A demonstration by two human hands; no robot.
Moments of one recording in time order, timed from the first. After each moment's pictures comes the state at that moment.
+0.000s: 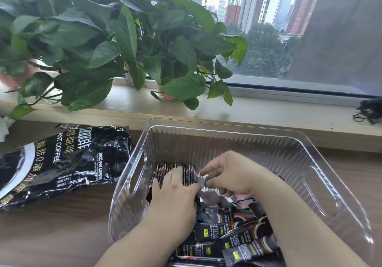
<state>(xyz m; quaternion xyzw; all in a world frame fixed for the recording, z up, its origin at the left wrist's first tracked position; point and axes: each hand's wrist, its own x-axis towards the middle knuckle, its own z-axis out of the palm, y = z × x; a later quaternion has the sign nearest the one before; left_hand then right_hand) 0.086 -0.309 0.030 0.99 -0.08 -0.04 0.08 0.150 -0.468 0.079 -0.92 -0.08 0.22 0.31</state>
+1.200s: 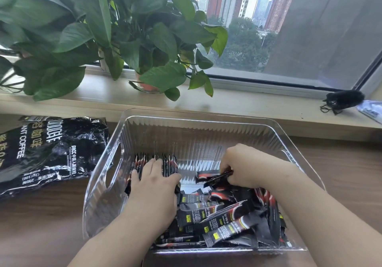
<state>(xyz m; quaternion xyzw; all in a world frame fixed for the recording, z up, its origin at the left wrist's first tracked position) 0.084 -0.310 0.032 0.99 -0.06 -0.04 0.09 0.144 -0.518 0.087 -0.97 -0.17 0.15 -0.05</state>
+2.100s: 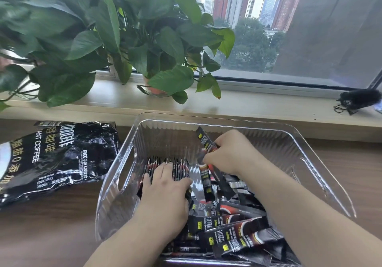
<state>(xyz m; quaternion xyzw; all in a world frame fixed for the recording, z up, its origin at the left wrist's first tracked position) 0.083 -0.311 0.033 0.99 -0.07 -0.03 0.11 0.146 -0.463 0.099 -0.96 0.04 0.06 0.28</state>
